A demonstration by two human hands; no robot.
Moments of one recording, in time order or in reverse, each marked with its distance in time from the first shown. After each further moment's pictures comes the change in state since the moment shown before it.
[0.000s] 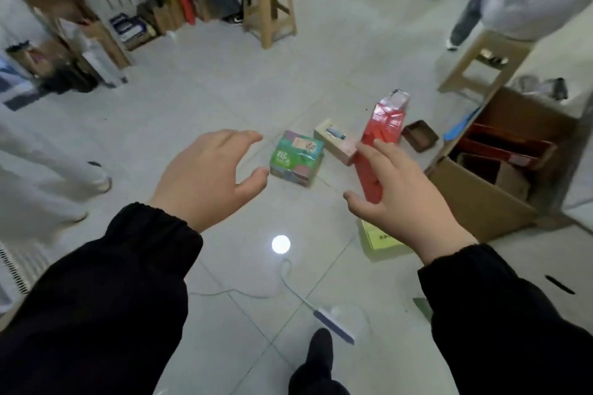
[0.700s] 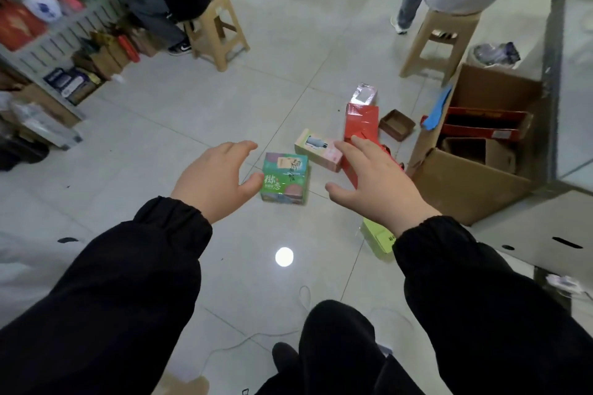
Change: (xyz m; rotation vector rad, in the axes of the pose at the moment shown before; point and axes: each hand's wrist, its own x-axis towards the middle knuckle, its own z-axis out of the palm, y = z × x) left_hand 0.169 -0.058 0.030 -0.006 -0.198 0.152; right_hand 0.120 -0.009 0.018 0.056 0.003 0.233
